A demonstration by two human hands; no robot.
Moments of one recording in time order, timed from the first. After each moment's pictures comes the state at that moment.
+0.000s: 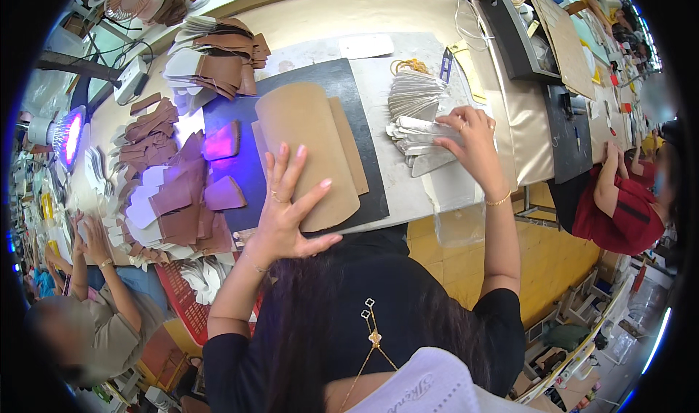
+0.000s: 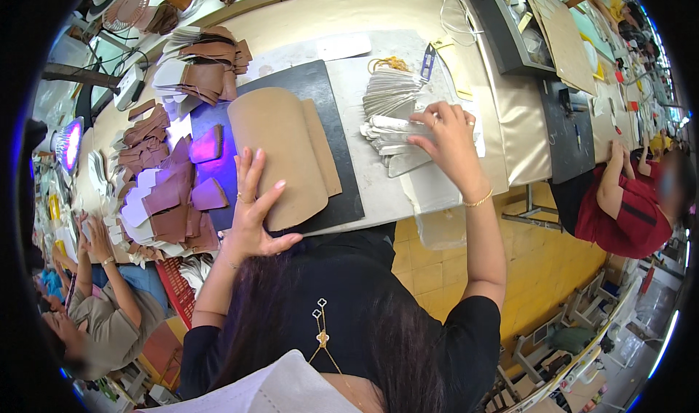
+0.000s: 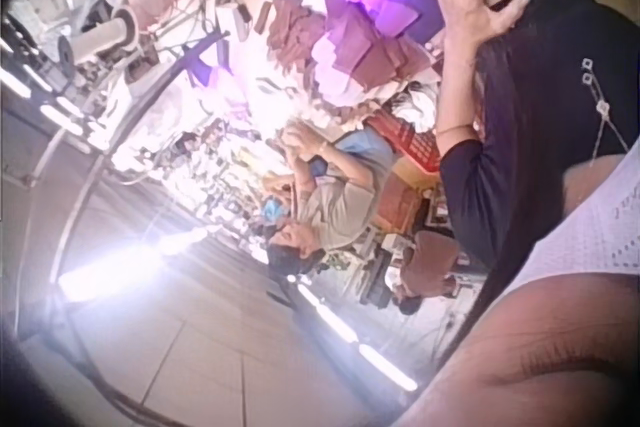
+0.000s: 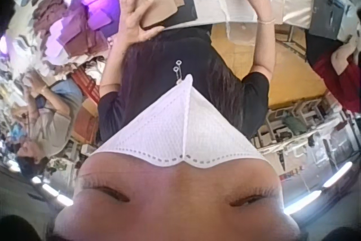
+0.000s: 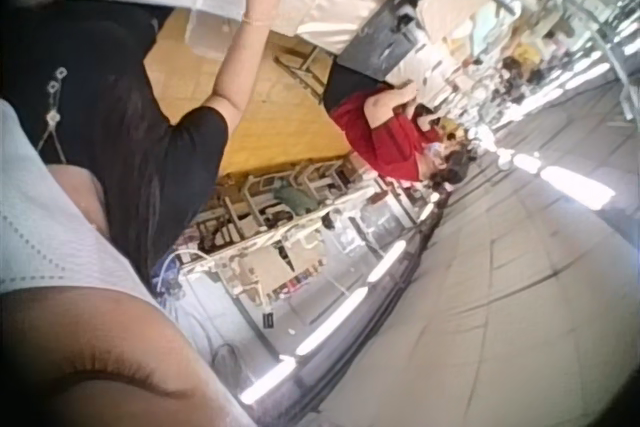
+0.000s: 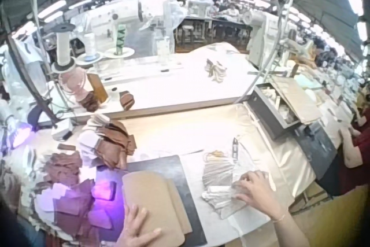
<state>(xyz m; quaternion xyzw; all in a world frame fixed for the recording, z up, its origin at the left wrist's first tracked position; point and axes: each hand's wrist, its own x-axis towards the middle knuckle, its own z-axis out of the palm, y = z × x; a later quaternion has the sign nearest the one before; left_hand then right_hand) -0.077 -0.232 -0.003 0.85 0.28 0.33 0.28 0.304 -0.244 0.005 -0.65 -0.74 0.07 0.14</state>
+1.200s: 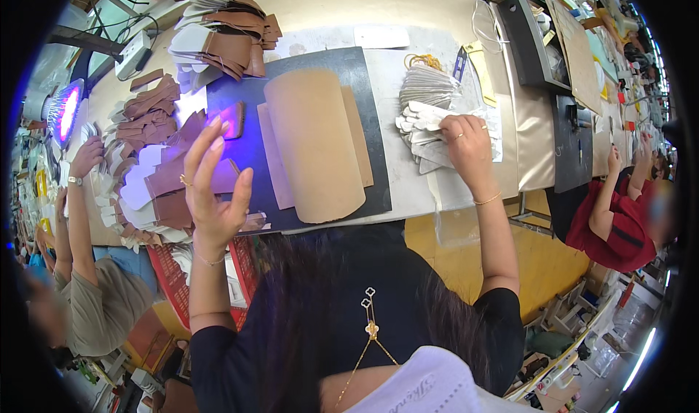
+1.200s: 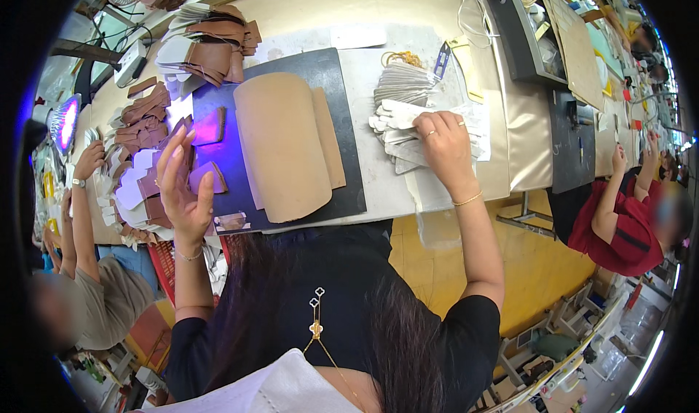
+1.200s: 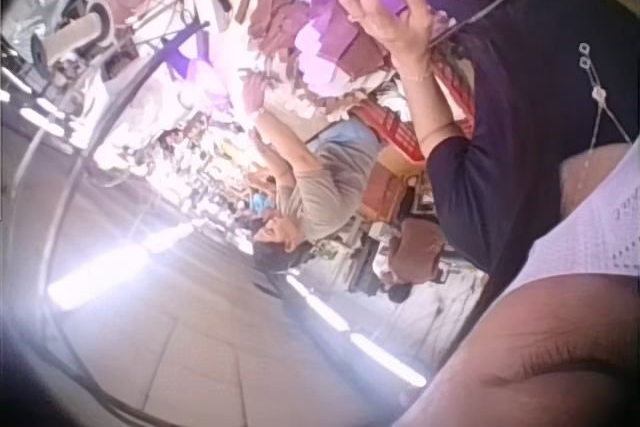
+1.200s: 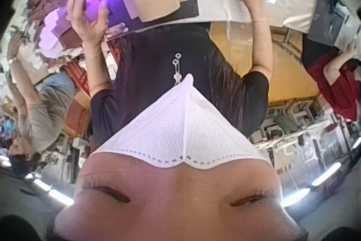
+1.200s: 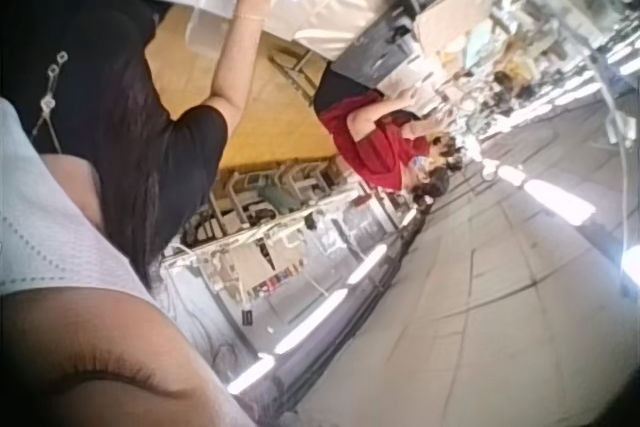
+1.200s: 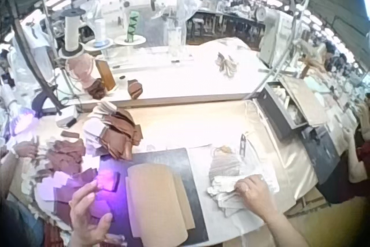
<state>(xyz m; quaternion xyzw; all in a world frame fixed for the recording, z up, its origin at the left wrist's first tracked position) -0.135 -0.201 0.028 0.80 0.38 0.44 0.17 0.290 -0.236 -0.023 -0.55 -0.81 -0.06 0.19</state>
